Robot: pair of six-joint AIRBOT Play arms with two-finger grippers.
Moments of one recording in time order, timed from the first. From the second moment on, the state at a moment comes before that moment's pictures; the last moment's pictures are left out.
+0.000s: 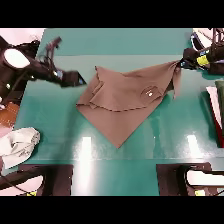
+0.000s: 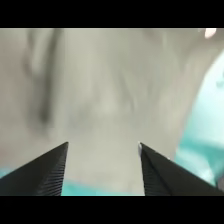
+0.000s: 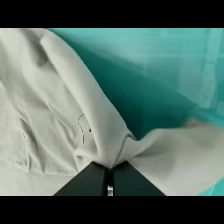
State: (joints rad) left arm -0.18 -1.28 1.24 0.91 -1.16 -1.38; right arm -0.15 -1.45 1.69 -1.11 1.38 1.56
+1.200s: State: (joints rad) left arm -1.07 -1.16 0.58 0.85 -0.40 -2.14; right arm -0.15 -1.43 1.69 -1.13 1.41 1.50
